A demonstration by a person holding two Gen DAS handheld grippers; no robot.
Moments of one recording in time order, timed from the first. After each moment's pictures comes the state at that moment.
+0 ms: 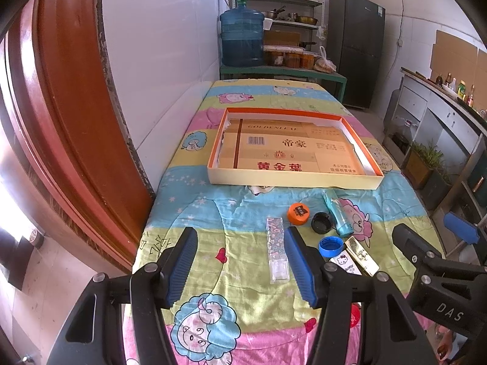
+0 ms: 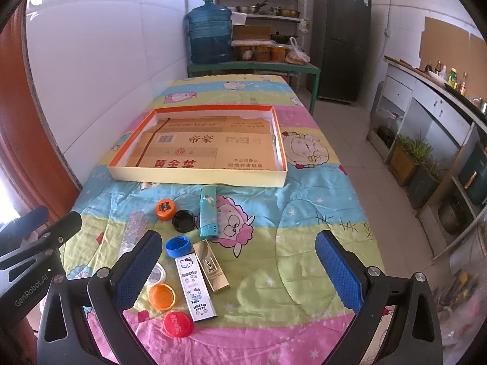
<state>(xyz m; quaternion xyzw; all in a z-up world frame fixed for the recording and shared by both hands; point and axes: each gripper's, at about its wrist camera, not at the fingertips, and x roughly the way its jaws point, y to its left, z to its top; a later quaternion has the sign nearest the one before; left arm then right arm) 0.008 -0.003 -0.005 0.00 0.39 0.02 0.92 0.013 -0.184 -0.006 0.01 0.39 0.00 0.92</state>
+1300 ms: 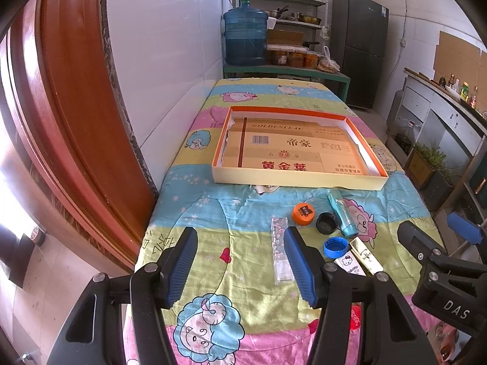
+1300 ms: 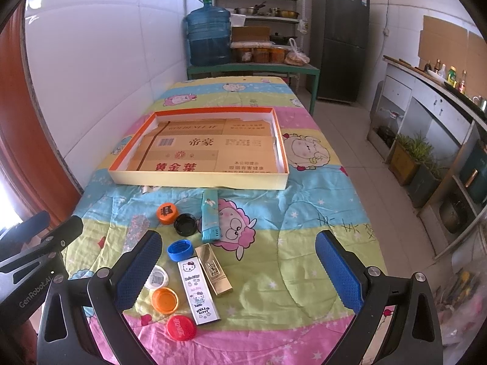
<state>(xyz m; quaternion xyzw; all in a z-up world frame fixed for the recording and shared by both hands) 0.011 0.002 -0.008 -0.01 0.39 0.02 0.92 0.015 -0.182 -0.005 0.01 0.38 0.00 0.92</state>
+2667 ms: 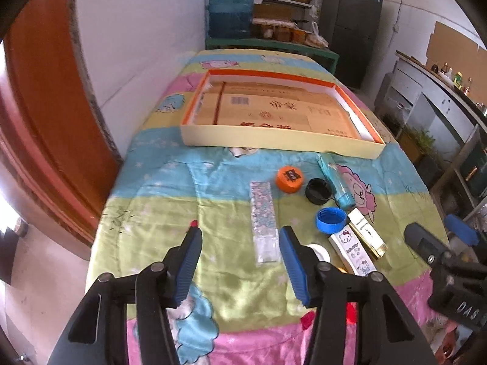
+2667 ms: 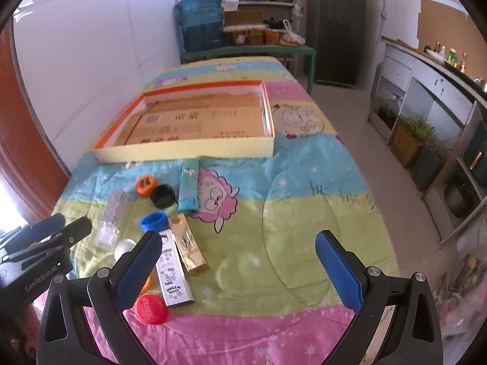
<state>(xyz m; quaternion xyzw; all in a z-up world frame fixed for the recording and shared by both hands) 0.026 -0.014 -0.057 -0.02 0.44 -0.02 0.90 0.011 -0.208 -0.050 0.03 0.41 0.01 0.91</state>
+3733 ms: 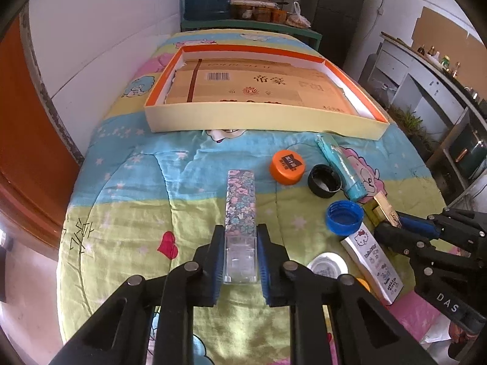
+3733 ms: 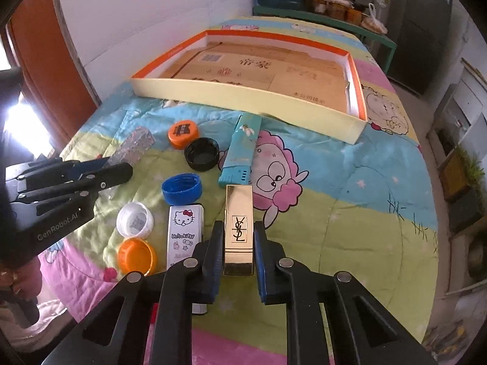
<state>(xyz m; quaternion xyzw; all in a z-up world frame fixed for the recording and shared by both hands) 0.056 -0.010 -0.088 -0.01 0.48 -0.08 0.87 0.053 -0.179 -0.087 -0.05 0.48 0.16 0.86</state>
